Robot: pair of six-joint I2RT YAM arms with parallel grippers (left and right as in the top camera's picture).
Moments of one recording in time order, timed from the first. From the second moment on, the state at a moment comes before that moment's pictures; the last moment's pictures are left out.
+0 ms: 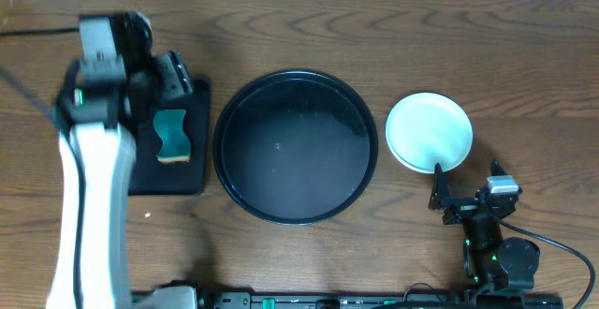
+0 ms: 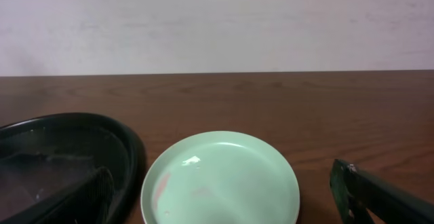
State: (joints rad) left arm 0.07 1.36 1.41 -0.87 0.06 -0.23; right arm -0.03 0.01 0.01 -0.06 -0.13 0.05
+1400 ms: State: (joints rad) left arm 0.06 0.03 0.03 0.00 -0.02 -0.12; right arm -0.03 0.01 0.01 -0.06 -0.12 0.05
